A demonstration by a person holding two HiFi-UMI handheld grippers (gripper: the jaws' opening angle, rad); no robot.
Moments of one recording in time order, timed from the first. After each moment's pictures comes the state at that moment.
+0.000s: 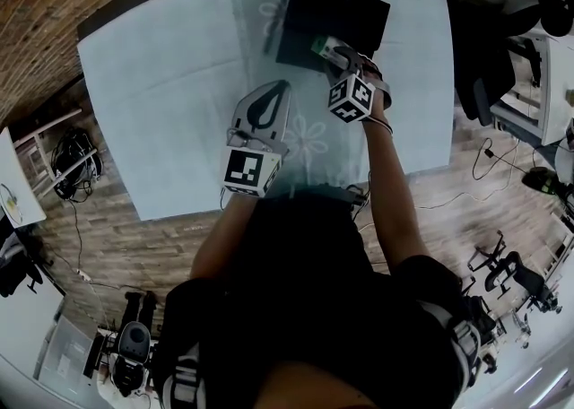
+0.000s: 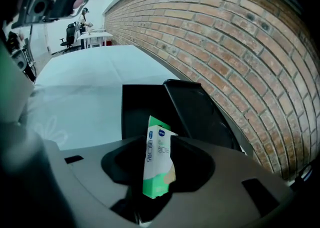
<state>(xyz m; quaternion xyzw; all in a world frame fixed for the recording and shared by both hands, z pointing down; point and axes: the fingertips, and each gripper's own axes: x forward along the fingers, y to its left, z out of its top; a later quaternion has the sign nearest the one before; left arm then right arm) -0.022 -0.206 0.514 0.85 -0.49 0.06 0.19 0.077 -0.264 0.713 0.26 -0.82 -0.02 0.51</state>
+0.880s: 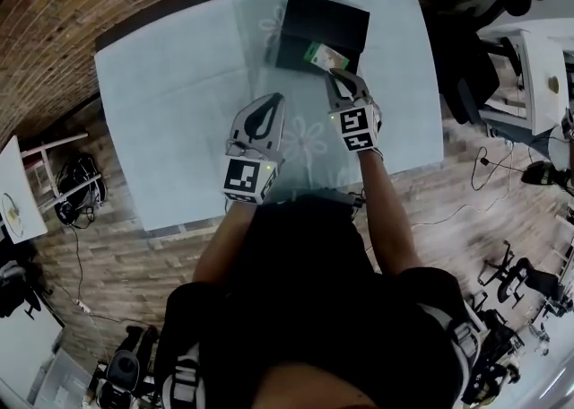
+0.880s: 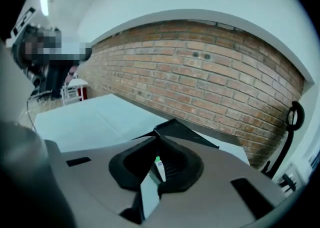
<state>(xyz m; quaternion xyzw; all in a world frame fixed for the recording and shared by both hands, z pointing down) -0.032 -0.141 0.458 0.86 -0.48 0.03 0.15 0.074 -0.208 0.571 0.42 -0.86 0.03 0.29</state>
